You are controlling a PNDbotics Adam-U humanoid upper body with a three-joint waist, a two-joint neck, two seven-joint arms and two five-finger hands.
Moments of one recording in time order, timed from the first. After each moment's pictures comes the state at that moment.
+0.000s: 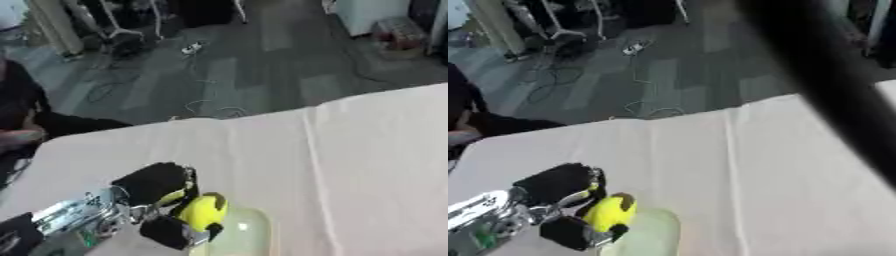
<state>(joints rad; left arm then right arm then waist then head) -0.19 1.11 -0.16 -1.99 -0.55 0.08 -0.09 -0.41 -0.44 0.04 -1.99 0.43 -0.61 -0.61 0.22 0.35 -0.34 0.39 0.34</state>
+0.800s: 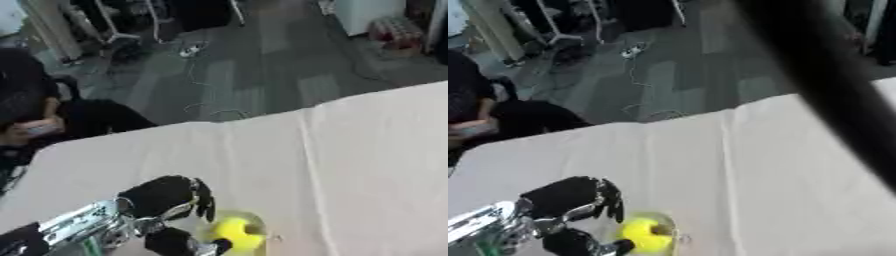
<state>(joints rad) -0.17 1.11 -0.20 -1.99 -0.51 0.10 -0.18 -0.41 -0.47 0.01 -1.99 0.39 -0.61 -0.61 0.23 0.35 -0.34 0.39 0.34</state>
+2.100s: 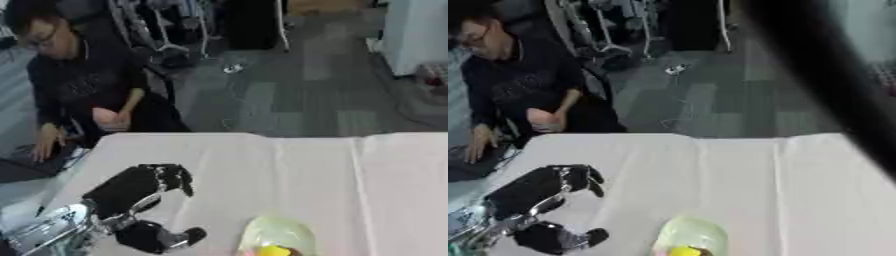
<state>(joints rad) 0.12 1.03 -0.06 -1.99 -0.59 0.00 0.32 -0.16 -0.34 0.07 -1.99 0.69 -0.61 -0.61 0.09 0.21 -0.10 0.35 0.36</state>
